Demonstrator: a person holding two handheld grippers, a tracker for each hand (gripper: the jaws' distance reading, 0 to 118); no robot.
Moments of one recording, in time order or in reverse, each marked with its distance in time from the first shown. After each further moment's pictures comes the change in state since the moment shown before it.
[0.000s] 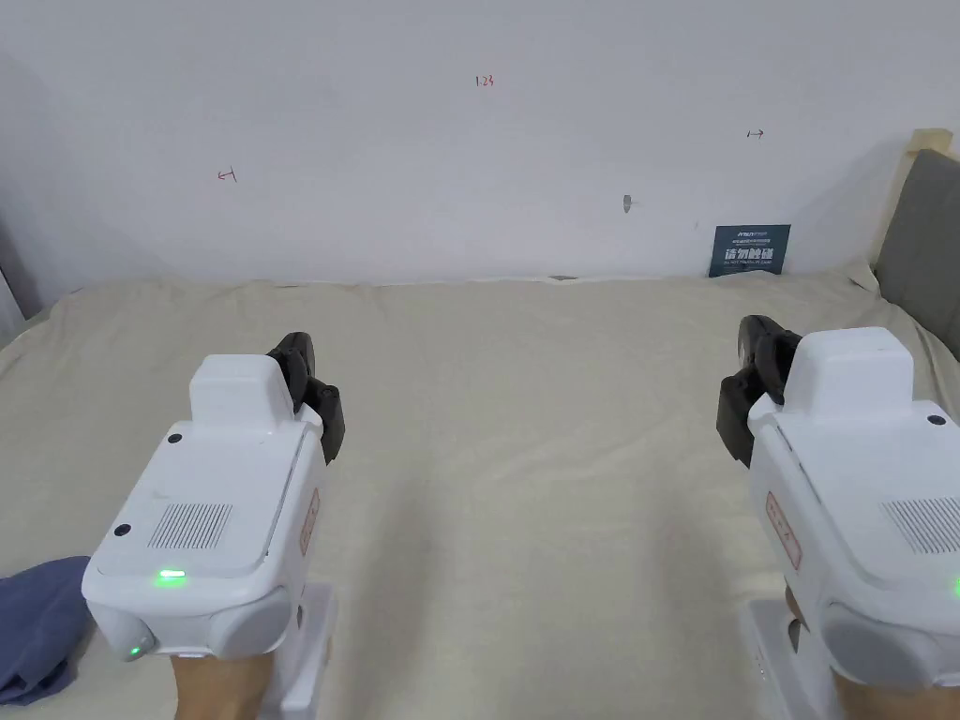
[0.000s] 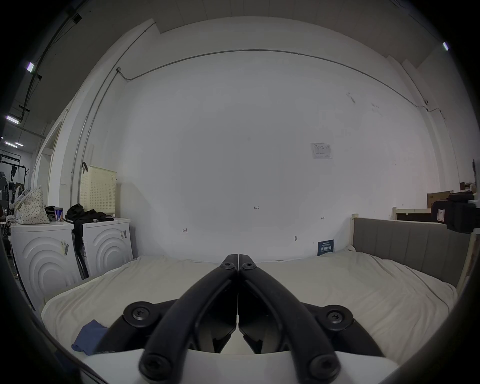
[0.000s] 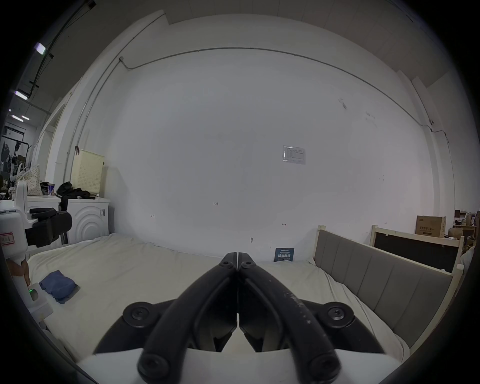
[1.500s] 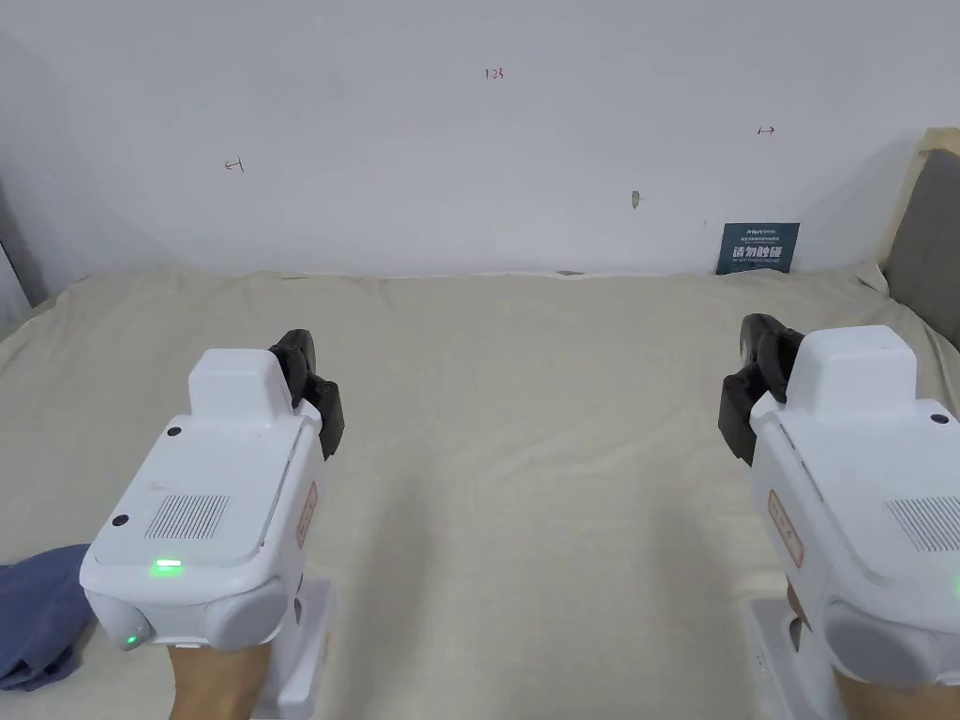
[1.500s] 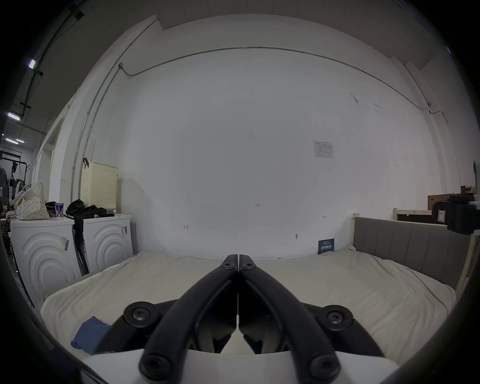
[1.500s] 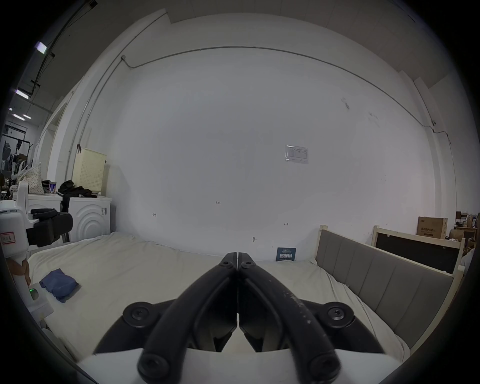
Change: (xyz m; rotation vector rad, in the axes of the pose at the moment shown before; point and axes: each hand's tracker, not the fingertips) left arm -0.008 -0.003 0.001 -0.017 0.003 0.009; right arm -0.006 0.001 -0.001 -0.005 0.011 0.007
